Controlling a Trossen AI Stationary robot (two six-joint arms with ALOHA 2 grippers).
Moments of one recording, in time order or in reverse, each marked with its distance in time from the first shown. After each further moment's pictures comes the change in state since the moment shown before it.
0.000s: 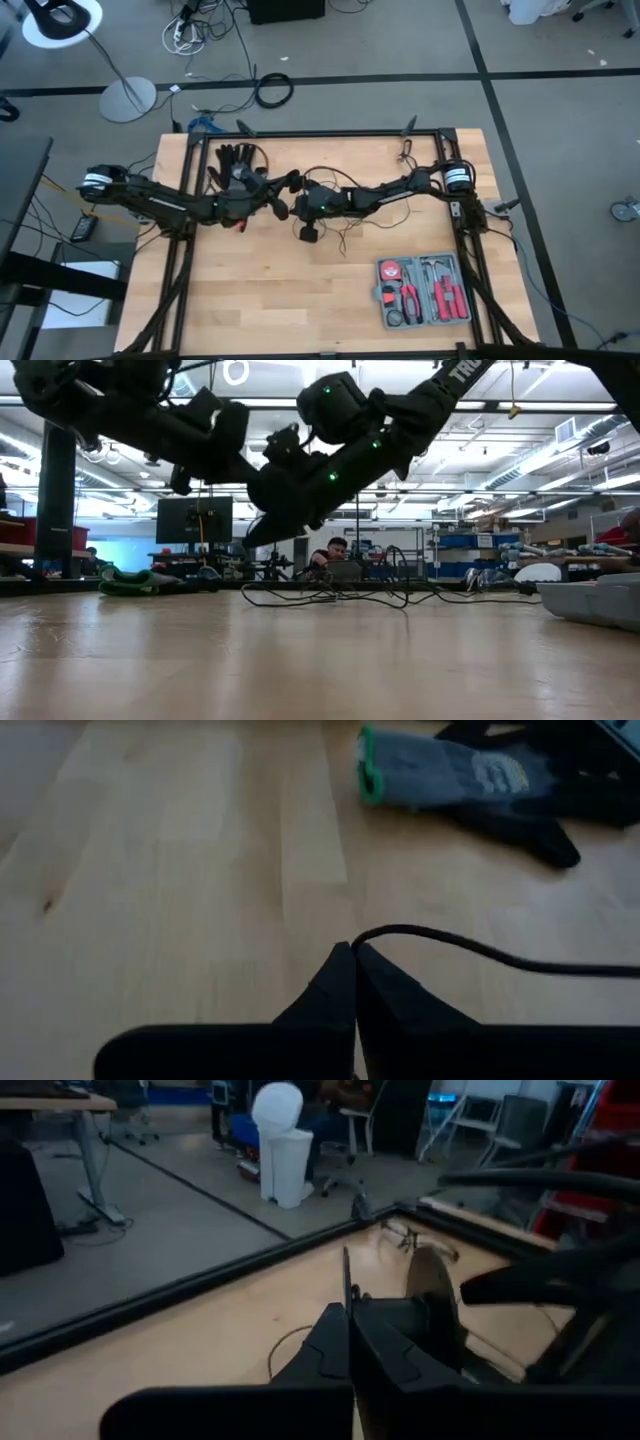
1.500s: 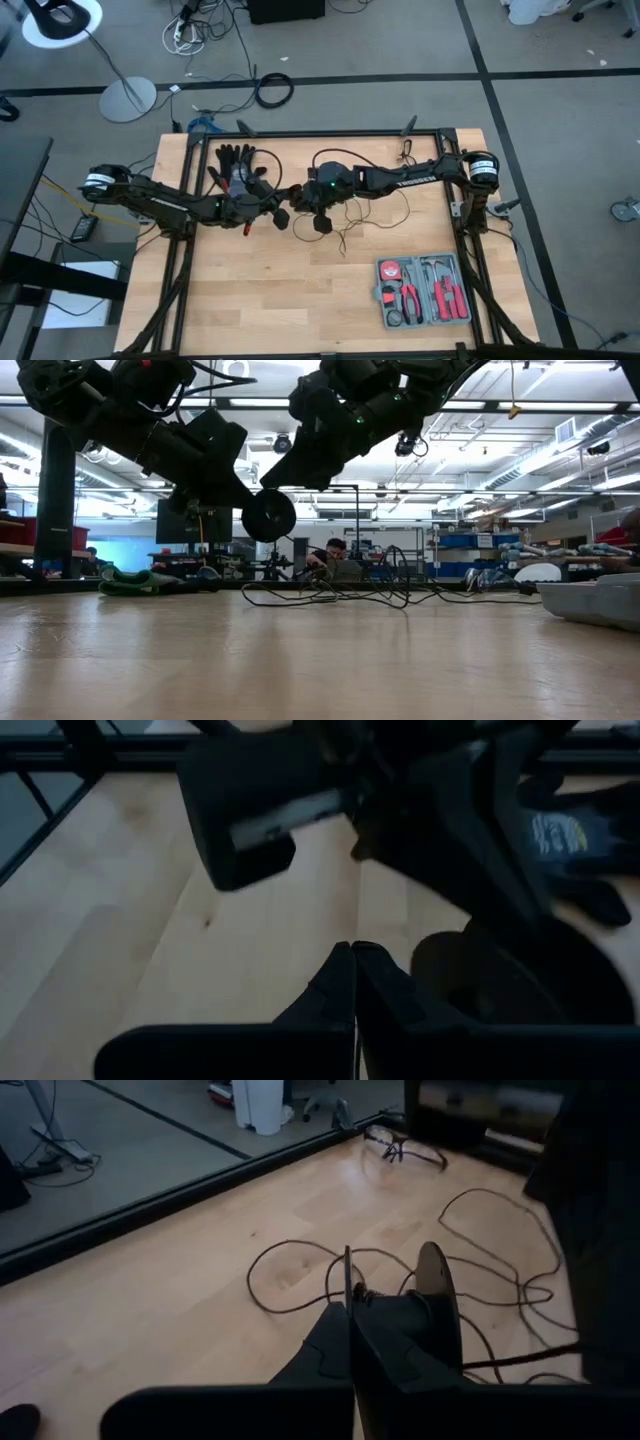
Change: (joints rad) left arm -0.001 0.008 0.012 -0.193 0.122 -0.115; right arm -0.080 -0.198 0.003 -0.195 -0.332 -0.025
